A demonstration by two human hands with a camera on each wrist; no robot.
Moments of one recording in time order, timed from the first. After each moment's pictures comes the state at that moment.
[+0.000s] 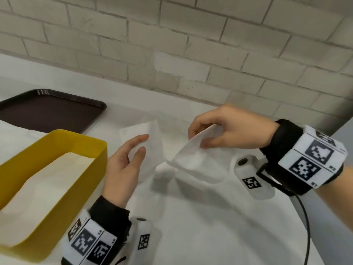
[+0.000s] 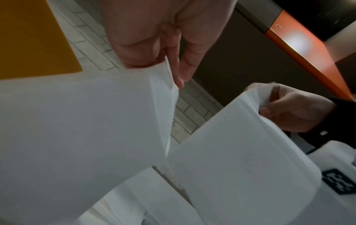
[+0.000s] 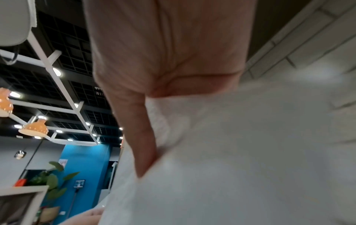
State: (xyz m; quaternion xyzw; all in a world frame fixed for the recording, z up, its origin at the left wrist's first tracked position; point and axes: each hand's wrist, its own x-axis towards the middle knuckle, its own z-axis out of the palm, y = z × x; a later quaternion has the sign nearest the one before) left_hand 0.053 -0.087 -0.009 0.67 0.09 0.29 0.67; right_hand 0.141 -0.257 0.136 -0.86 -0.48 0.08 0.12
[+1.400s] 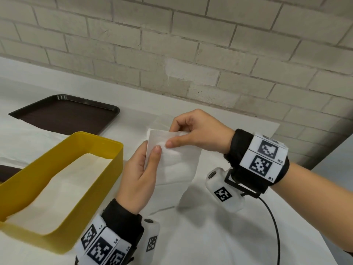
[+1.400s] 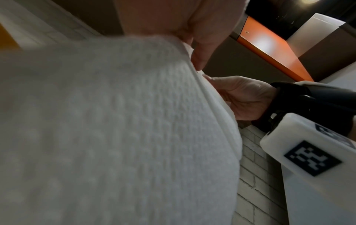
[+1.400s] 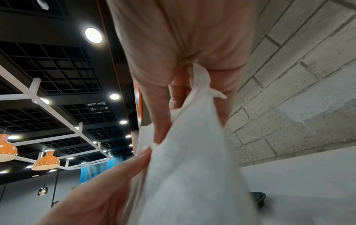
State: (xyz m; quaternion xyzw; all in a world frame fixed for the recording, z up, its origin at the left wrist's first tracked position) left_hand 0.034 -0.089 0.002 0.67 -0.02 0.30 0.68; right_hand 0.134 -0.195 0.101 -0.82 -0.42 0.15 0.35
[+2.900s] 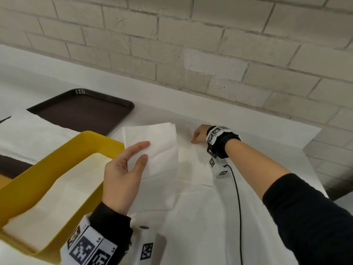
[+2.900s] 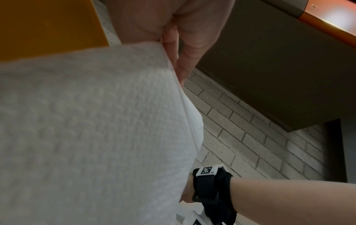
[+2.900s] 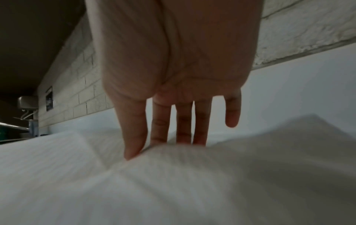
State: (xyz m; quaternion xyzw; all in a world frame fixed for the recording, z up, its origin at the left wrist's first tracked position) left_hand 0.057 -0.055 -0.020 0.67 0.20 0.33 0.64; right_hand 0.361 -0.146 -0.045 -0.94 -0.28 0.18 -0.01
